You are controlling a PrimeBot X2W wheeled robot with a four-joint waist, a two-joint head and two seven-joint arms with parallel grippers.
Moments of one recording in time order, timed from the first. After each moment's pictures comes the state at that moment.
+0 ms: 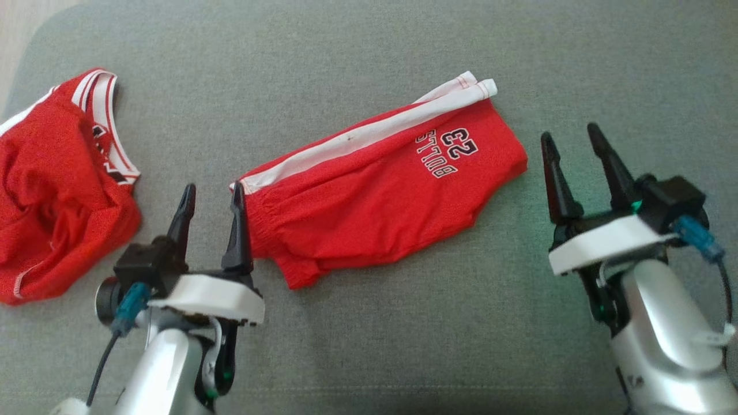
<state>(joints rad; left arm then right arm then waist) -0.17 0.13 -0.30 0.16 -0.32 0.17 -0.25 -0.37 -0.16 0.20 0.40 0.26 0.13 -0.22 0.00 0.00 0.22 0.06</state>
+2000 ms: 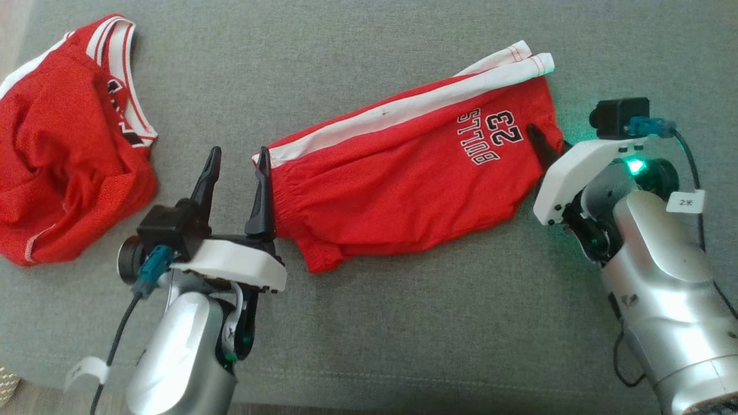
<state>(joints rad) -0.29 0.08 -0.32 0.23 -0.29 0.13 -0.25 -0.67 -0.17 0.30 0.75 0.41 0.13 0.20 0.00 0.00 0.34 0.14</state>
